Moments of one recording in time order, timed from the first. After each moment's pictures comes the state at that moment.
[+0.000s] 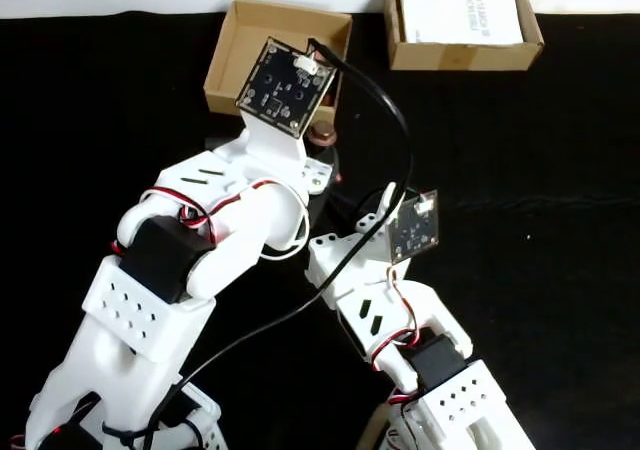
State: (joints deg) left arm 28.8 -35.8 8.7 69.1 7.0; right arm -36.7 -74.2 77.1 13.6 -12.9
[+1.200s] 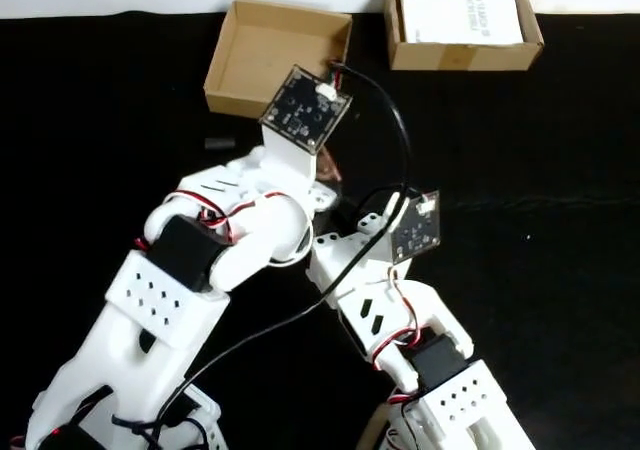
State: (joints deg) left arm 28.4 -36.2 19.3 68.4 2.9; right arm -36.4 -74.1 77.1 13.8 -13.0
